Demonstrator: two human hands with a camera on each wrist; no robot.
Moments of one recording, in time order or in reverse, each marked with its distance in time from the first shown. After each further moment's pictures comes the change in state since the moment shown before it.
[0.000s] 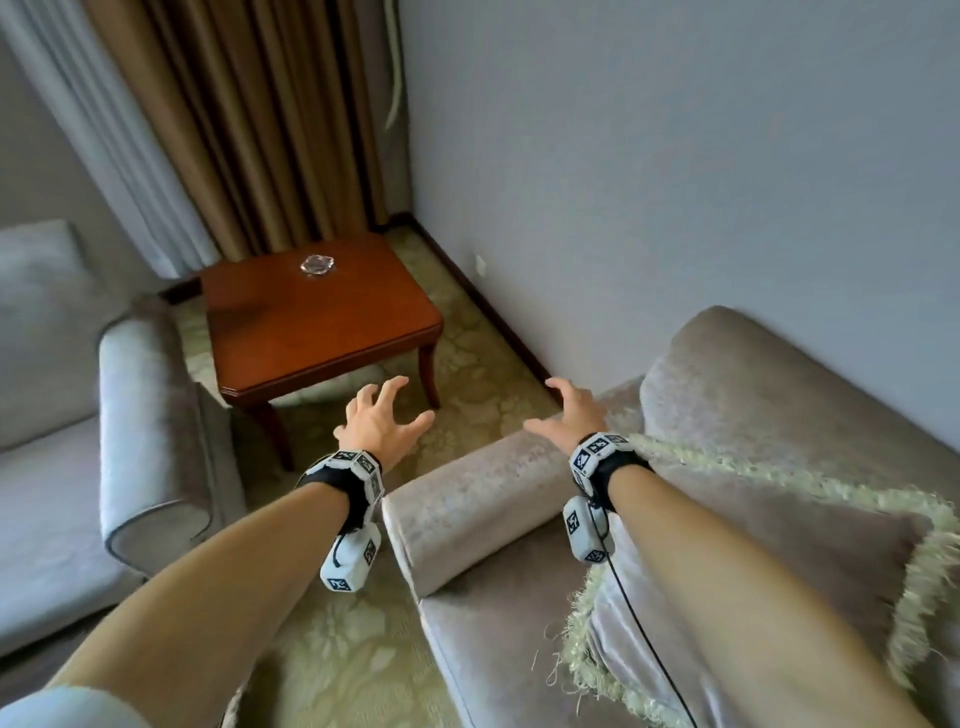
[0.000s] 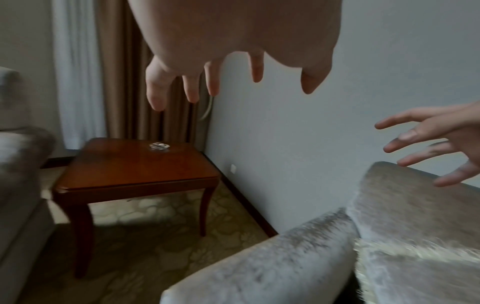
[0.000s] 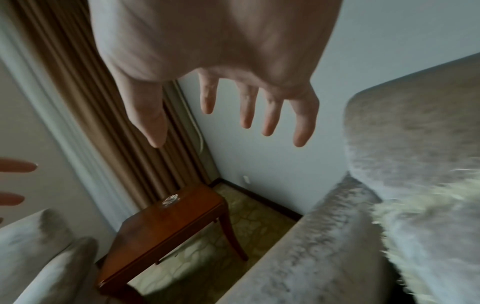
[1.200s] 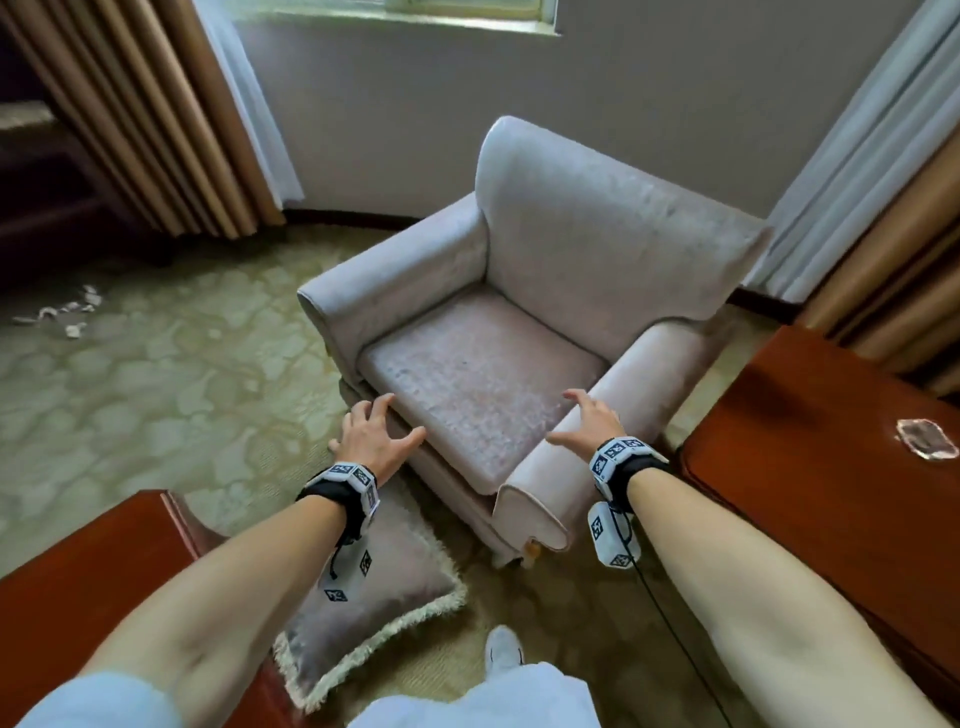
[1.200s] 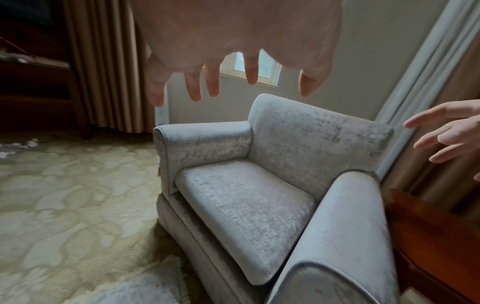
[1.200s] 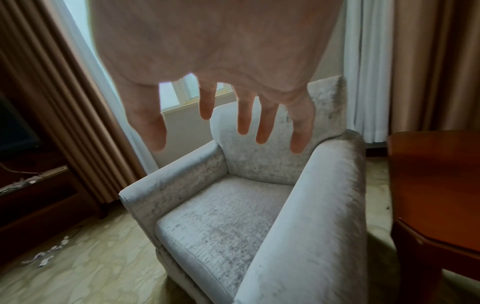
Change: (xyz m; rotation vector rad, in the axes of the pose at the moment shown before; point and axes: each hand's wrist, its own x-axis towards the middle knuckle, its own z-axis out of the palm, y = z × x) left_hand -0.079 -0.492 -0.222 -0.131 0.589 -1.220; right_hand 0.047 -0.525 0.504 -0.555 -0.829 -0.918
